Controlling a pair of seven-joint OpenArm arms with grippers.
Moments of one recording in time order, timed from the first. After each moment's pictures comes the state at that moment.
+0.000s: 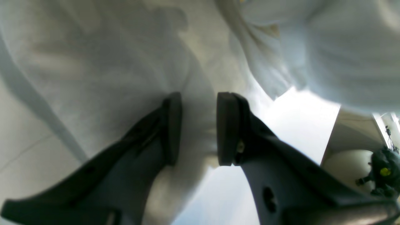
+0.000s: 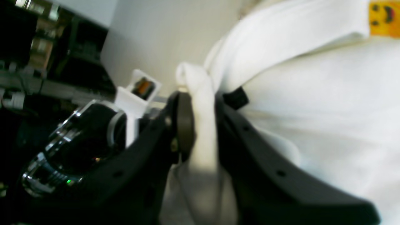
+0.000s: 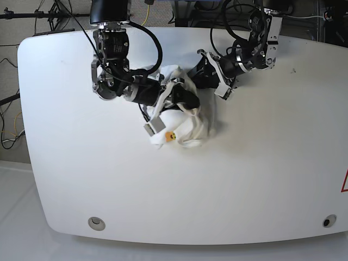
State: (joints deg) left arm 12.2 -8.6 5.4 81.2 -29.9 -42.5 29.9; right arm -2.1 -1.2 -1.9 98.3 52.6 25.6 -68.4
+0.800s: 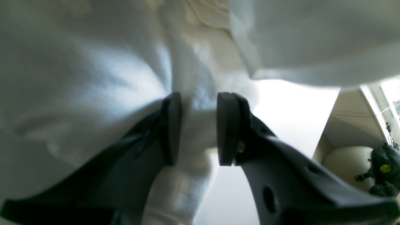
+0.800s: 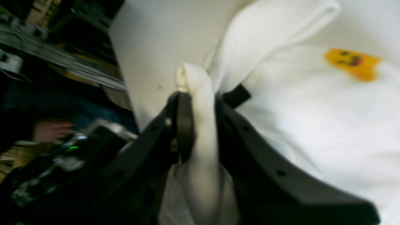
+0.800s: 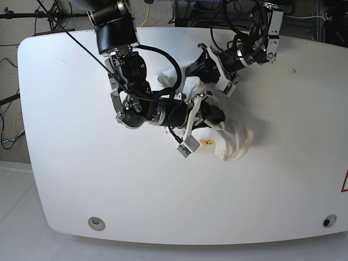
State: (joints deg) left arm 14.9 -8.9 5.1 84.2 -29.9 -42.4 30.1; right arm 10.0 -1.1 -15.2 93.7 48.2 22.1 -66.3
